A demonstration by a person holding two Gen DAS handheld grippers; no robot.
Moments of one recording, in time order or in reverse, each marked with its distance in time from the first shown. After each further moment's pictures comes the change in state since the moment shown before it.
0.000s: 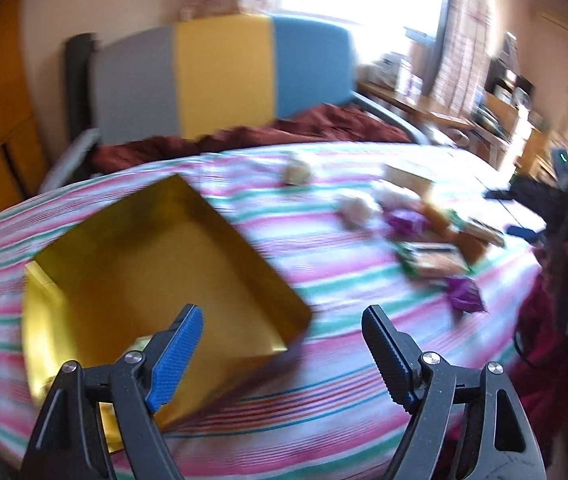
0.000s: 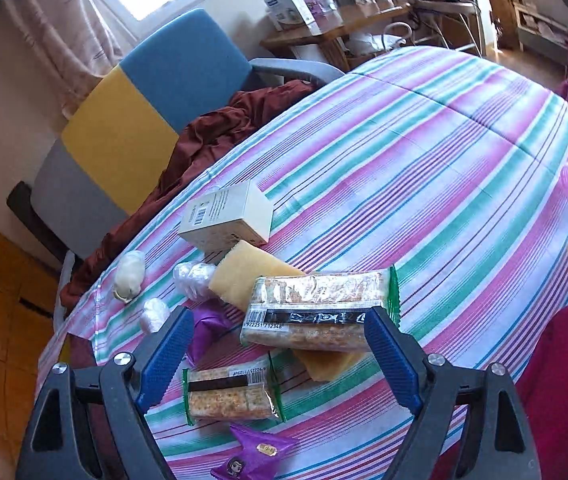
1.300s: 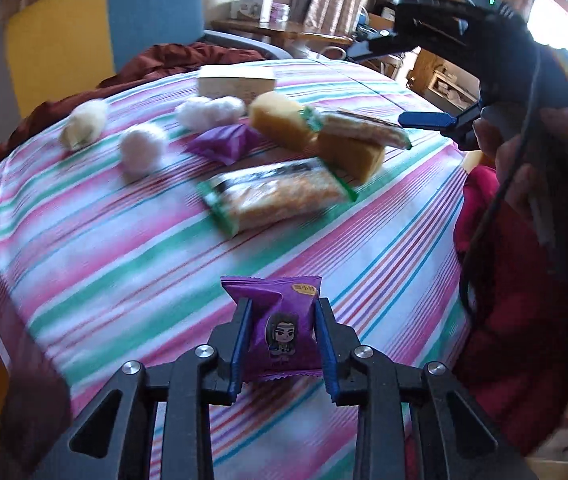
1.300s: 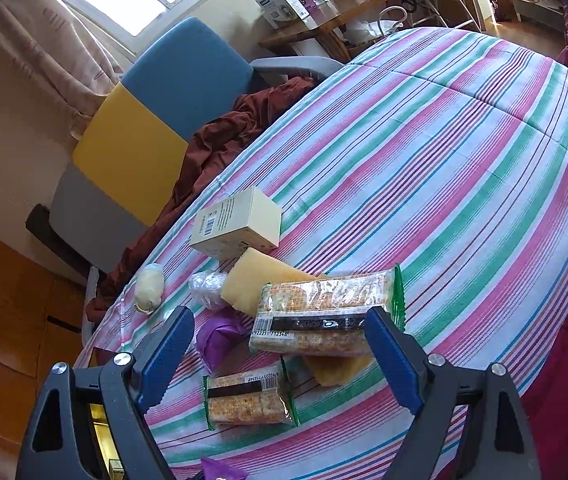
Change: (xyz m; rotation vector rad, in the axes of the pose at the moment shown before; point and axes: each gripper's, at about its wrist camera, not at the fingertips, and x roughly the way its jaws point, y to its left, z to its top) left arm 0.088 -0.109 -0.024 0.232 0.178 -0.338; right arm 0.002 -0.011 0.004 0.049 0.020 0.086
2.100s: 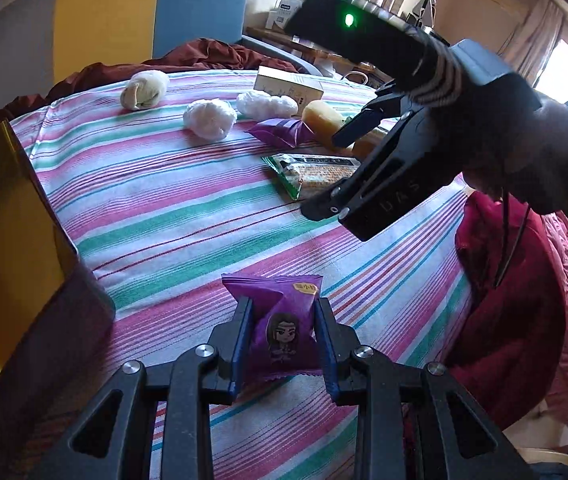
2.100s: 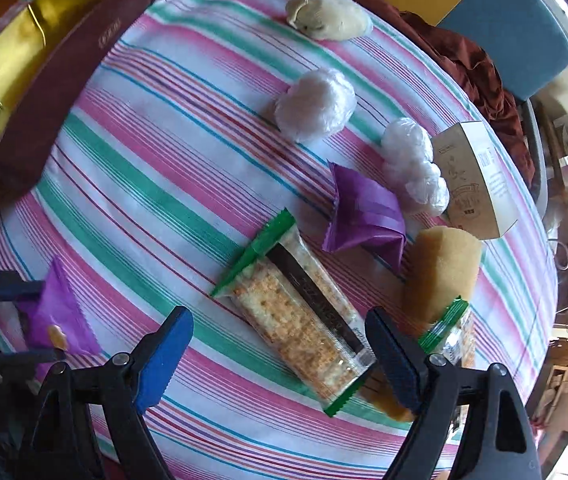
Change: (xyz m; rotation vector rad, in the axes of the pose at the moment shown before) left arm -0.020 0.035 -0.033 -0.125 -0.060 -0.040; right arm 0.113 0.145 -0.128 -1.303 0.603 -0.381
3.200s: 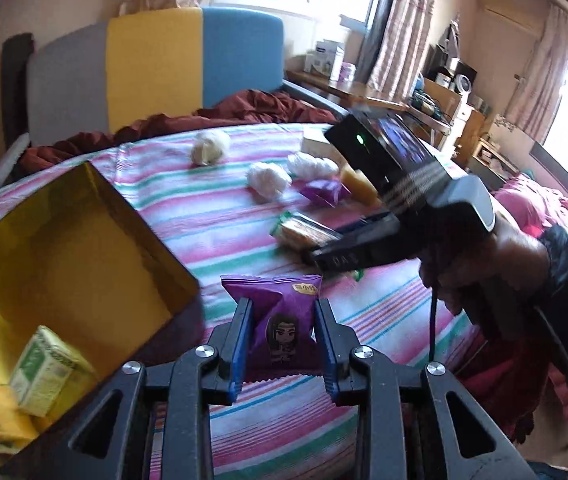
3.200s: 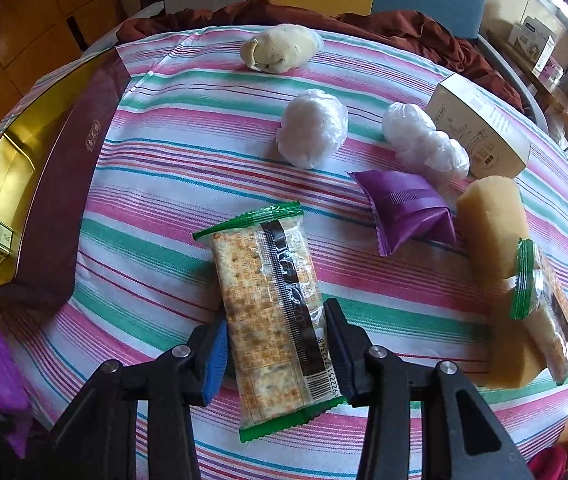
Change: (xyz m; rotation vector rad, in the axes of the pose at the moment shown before) left arm -0.084 0.001 0.000 -0.022 -0.160 0.192; right arm 0.006 0.008 -0.029 0.393 -0.233 0.176
